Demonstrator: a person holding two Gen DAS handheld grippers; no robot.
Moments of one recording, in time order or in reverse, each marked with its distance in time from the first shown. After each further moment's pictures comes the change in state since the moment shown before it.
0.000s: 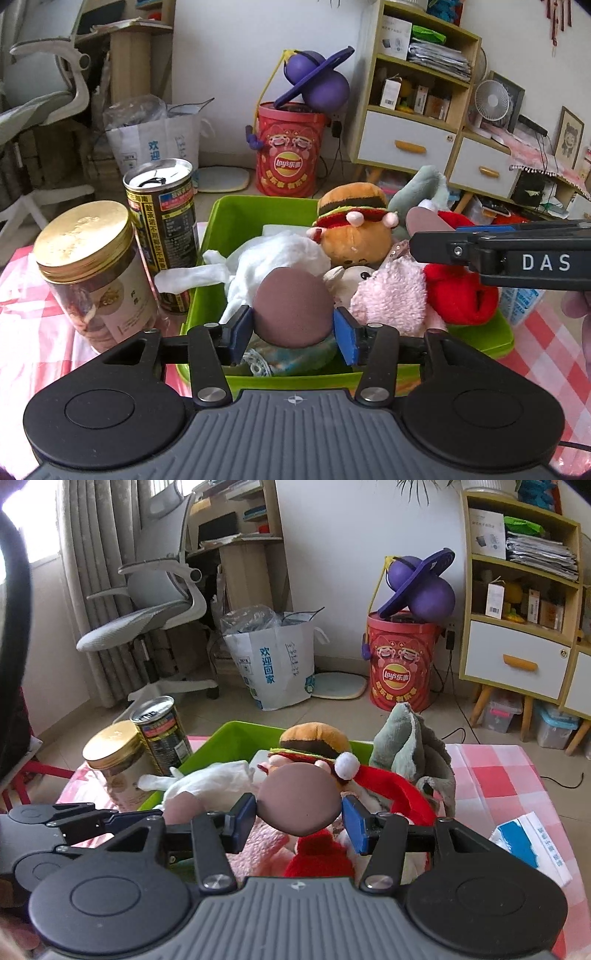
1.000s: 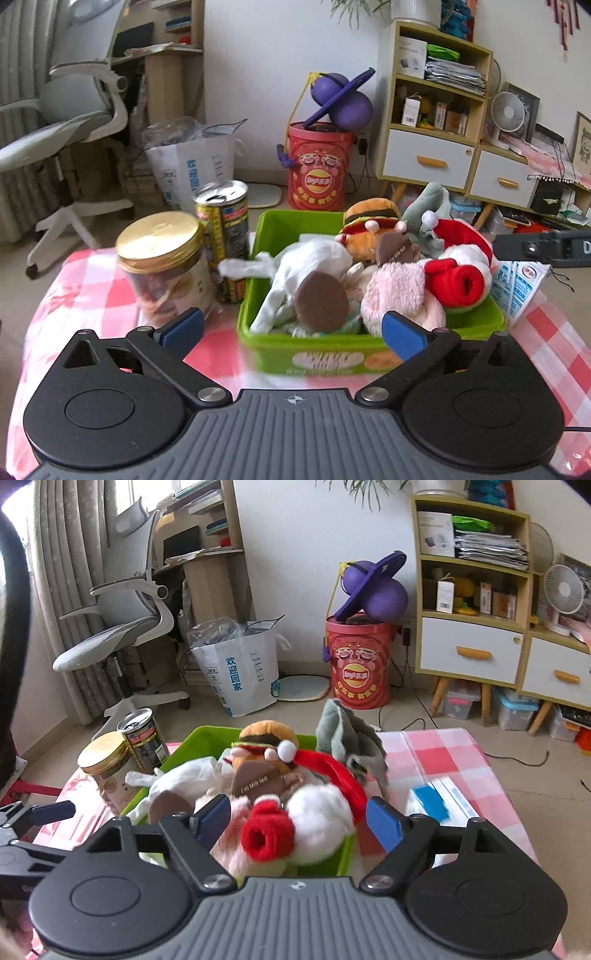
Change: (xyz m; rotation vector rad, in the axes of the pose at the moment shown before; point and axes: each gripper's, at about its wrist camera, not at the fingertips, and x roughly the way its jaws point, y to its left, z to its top) left arm -0.072 0.003 -0.015 -0.008 -0.051 0.111; right arm -0.071 -0.021 -0.012 0.082 -0.015 -0.086
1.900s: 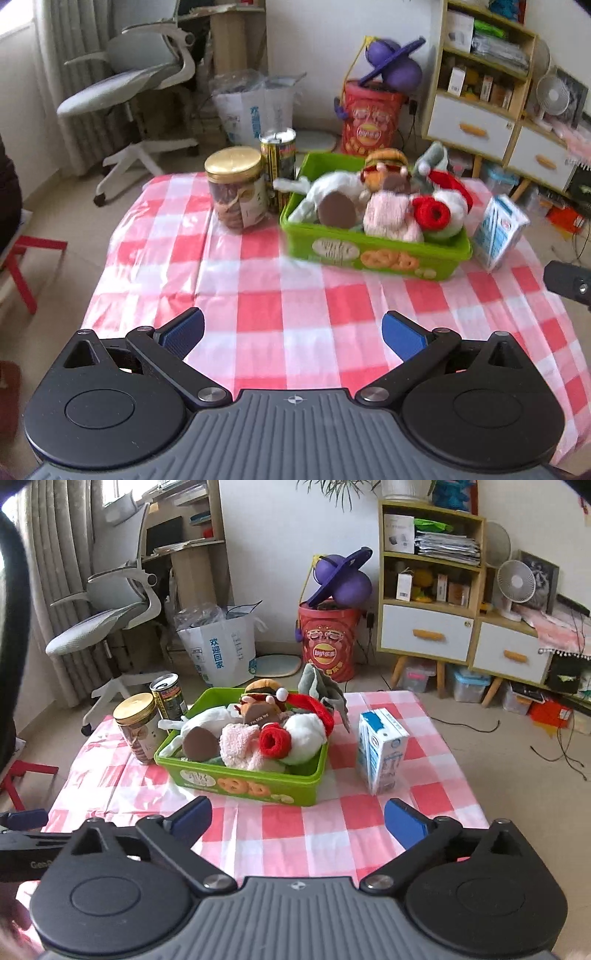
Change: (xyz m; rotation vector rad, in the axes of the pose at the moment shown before) left arm -0.119 -0.037 -0.024 -0.094 0.204 0.195; right arm -0.143 0.031 -0.043 0.022 0.076 -0.108
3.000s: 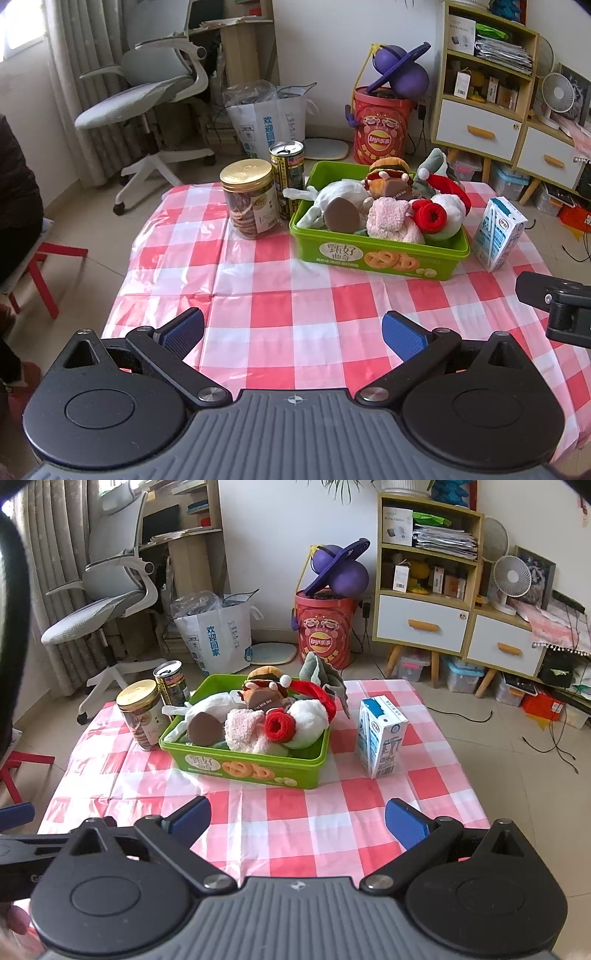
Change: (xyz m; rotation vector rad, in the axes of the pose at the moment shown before) left arm -0.032 -0.012 -0.004 0.002 -0.037 0.056; right arm -0.009 0.015 -0.002 -0.011 0.036 -0.033
